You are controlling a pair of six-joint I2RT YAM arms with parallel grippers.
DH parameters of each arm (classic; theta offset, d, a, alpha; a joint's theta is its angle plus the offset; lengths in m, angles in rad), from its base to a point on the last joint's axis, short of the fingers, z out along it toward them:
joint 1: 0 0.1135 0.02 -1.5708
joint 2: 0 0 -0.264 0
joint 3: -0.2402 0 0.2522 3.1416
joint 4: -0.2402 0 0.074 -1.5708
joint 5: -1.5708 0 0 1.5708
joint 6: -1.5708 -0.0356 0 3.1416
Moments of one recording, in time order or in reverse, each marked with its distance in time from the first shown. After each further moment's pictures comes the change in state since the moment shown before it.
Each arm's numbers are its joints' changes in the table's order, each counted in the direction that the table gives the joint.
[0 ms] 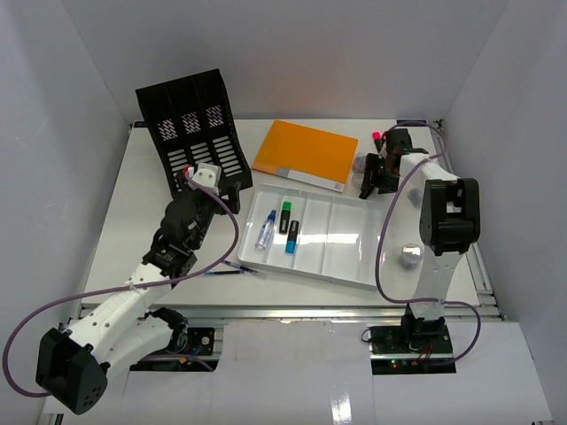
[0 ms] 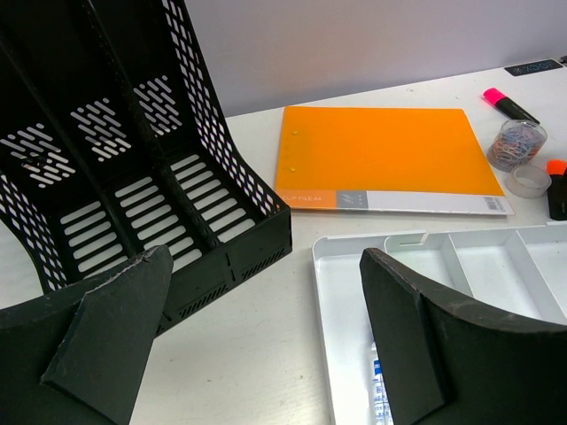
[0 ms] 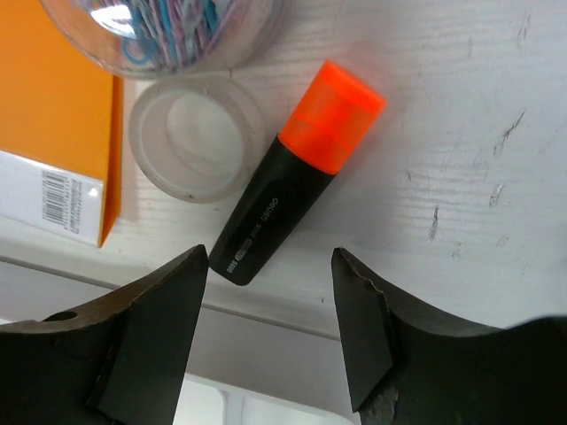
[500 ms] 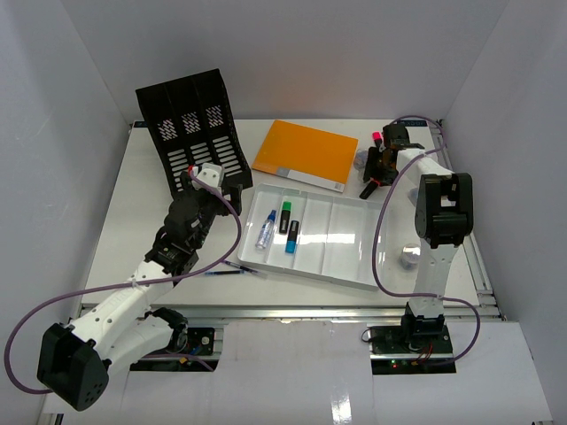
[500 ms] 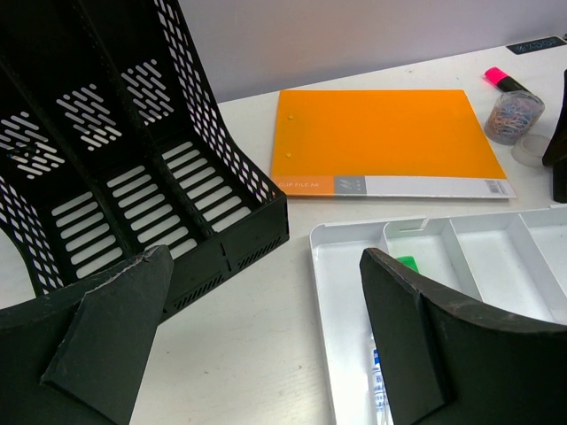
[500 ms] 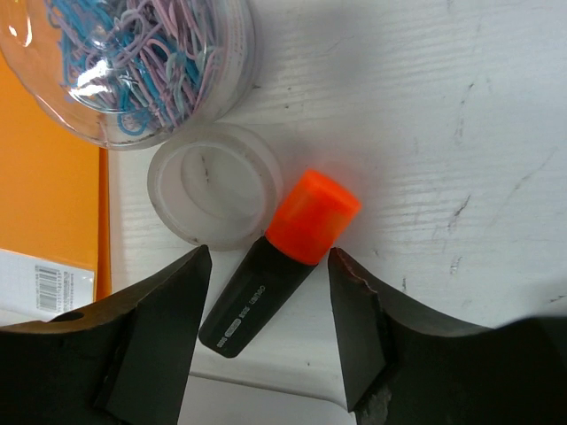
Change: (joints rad) left arm 0.000 0.025 -0.001 -0.013 -0.012 0.000; right arm 0.001 0.095 -0.109 0.021 -0.092 -0.027
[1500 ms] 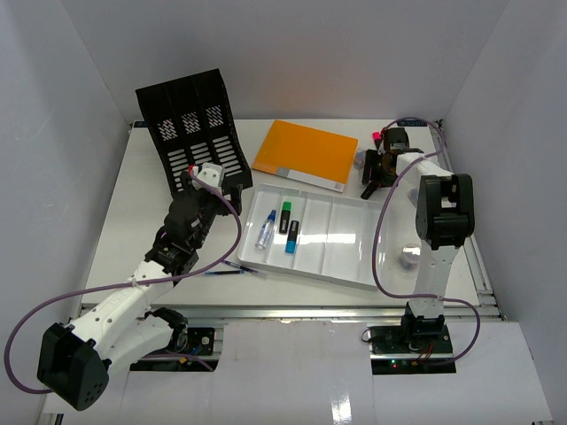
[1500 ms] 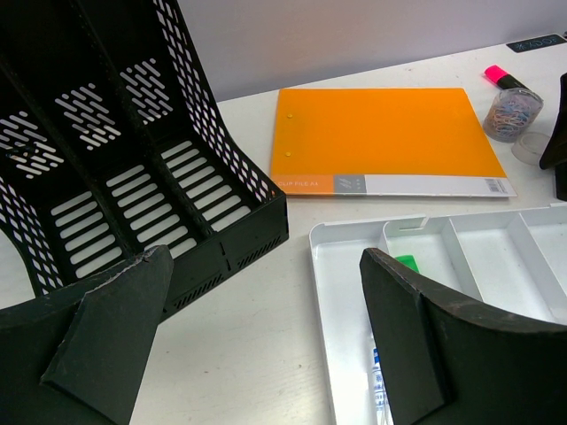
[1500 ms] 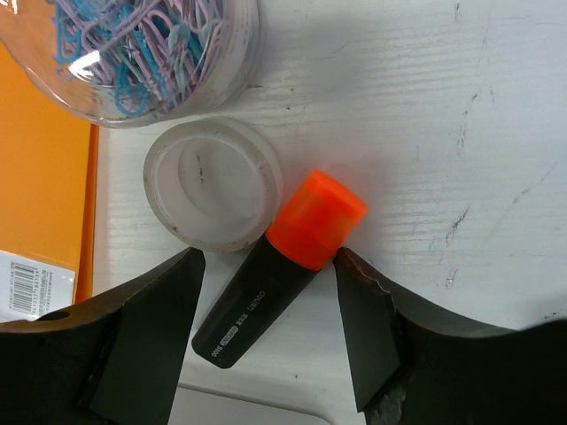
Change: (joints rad) left arm 0.000 0.003 -0.003 -0.004 -0.002 0.000; right arm 0.000 -0.017 0.065 0.080 0.009 0.058
